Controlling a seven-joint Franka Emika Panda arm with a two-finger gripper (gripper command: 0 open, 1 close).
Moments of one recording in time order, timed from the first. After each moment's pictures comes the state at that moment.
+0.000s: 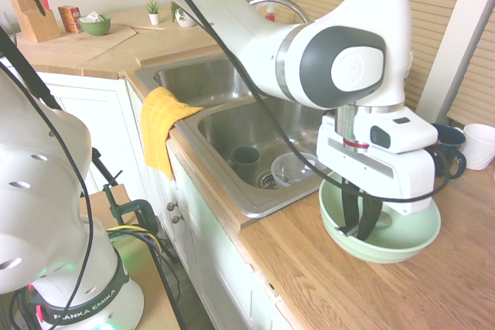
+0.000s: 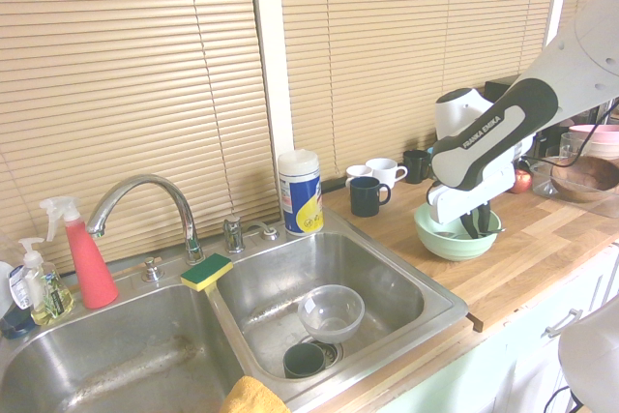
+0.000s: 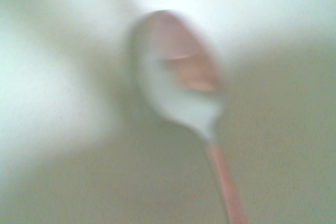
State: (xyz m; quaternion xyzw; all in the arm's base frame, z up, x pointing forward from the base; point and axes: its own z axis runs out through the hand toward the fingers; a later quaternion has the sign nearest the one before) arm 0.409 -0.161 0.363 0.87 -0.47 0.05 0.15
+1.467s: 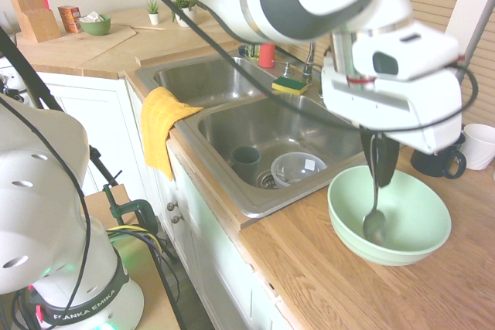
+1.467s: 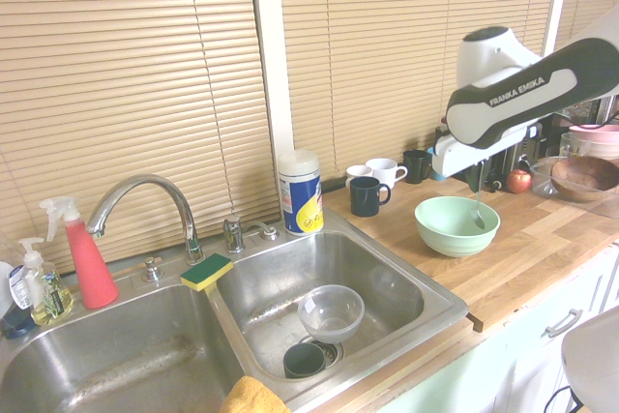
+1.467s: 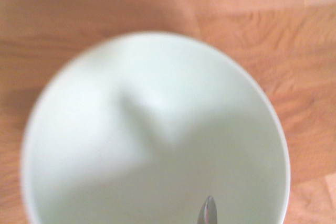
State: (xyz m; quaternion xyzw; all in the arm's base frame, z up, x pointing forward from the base) arm 0.382 -0.146 0.486 0.87 -0.46 0.16 0.10
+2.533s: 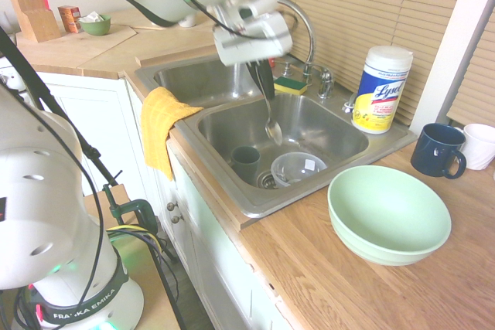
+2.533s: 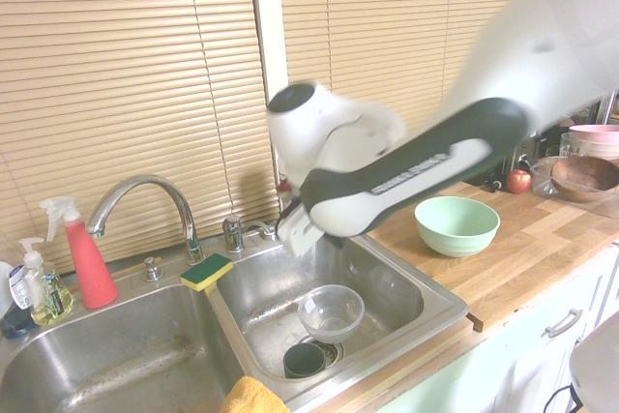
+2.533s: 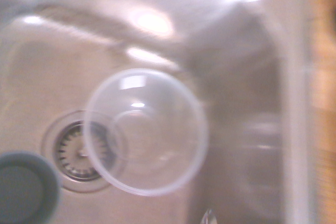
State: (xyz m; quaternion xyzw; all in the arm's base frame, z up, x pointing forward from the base) arm 0.437 0.184 0.403 0.94 -0.28 0.17 0.14
